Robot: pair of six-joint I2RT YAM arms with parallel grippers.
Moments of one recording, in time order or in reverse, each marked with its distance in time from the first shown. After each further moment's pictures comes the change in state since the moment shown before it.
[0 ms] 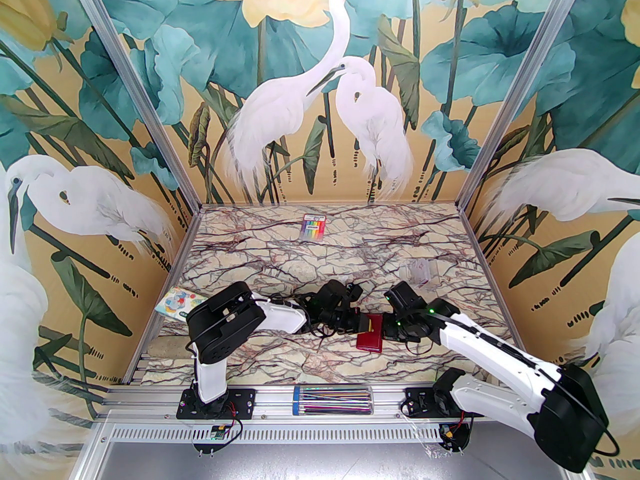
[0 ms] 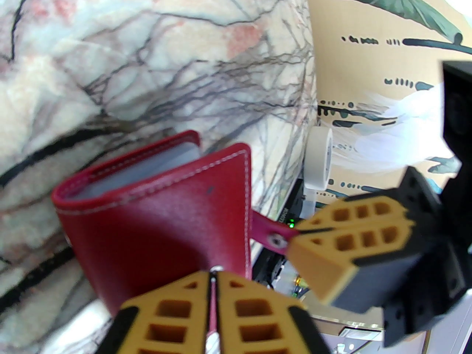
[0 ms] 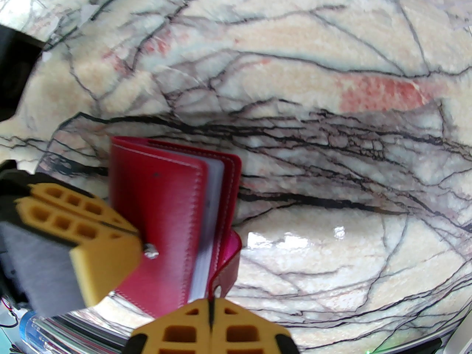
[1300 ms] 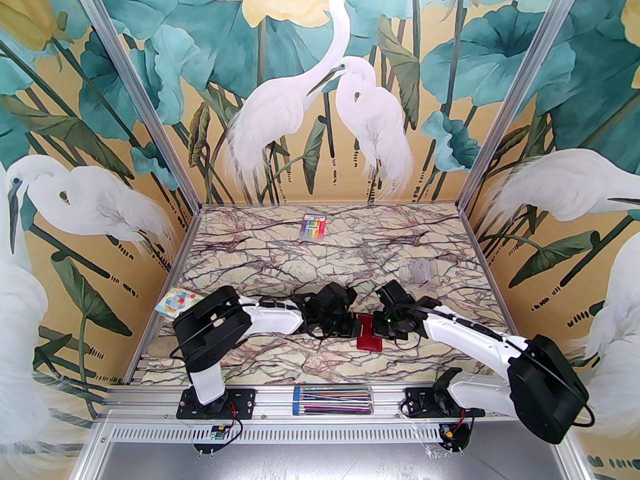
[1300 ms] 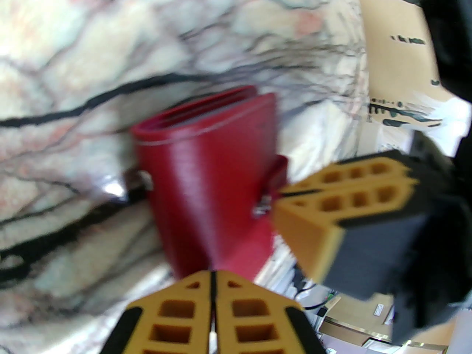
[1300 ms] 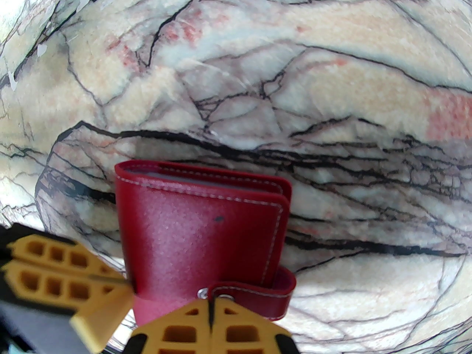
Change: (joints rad) left arm -0.014 -0.075 -0.006 -0.254 -0.119 0.105; right arm -0.012 0.182 -0.049 0.218 -0.104 0.011
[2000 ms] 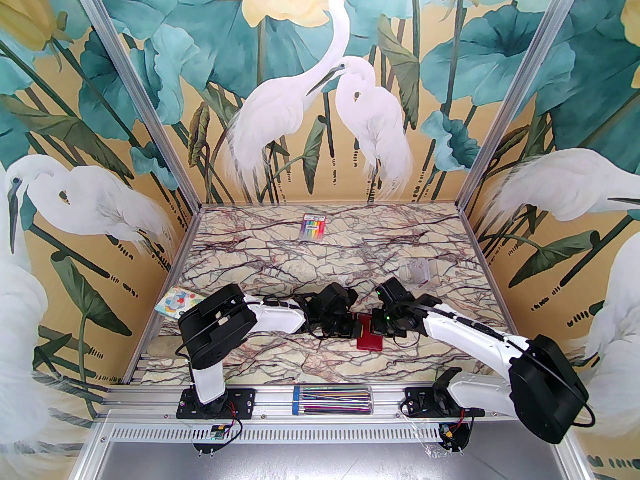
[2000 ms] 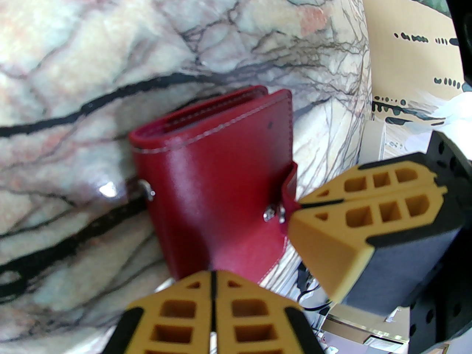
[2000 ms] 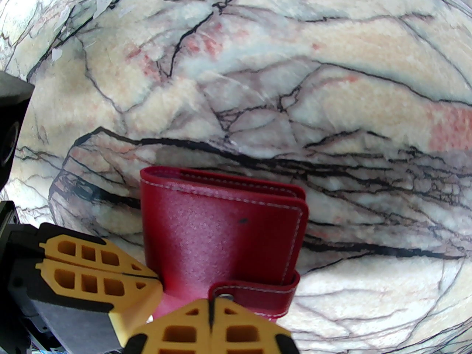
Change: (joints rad) left arm 0.000 0.012 0.013 -0.003 0.008 0.011; right arm 0.000 0.008 0.026 -0.006 -0.015 -0.001
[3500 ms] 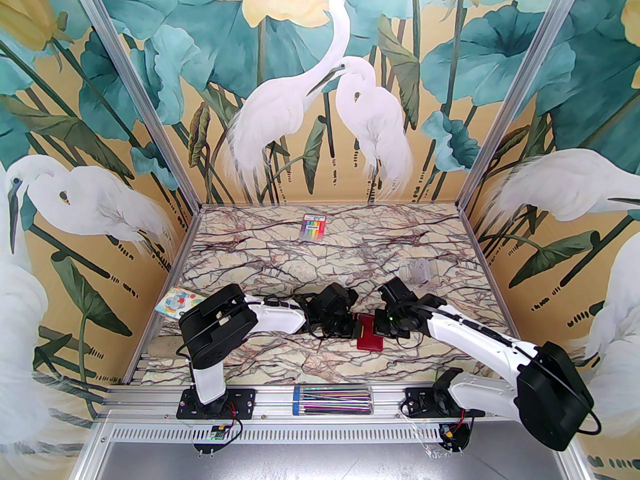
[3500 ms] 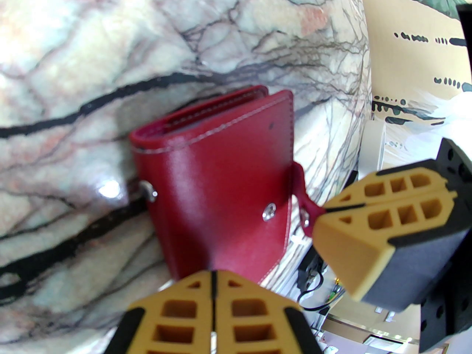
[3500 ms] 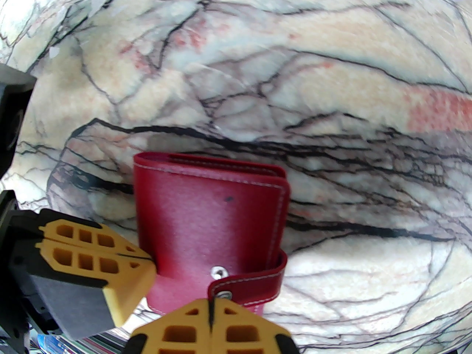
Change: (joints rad) left arm 0.000 0.003 0.000 0.003 0.003 0.000; right arm -0.010 -0.047 0.015 -0.082 0.016 -0.001
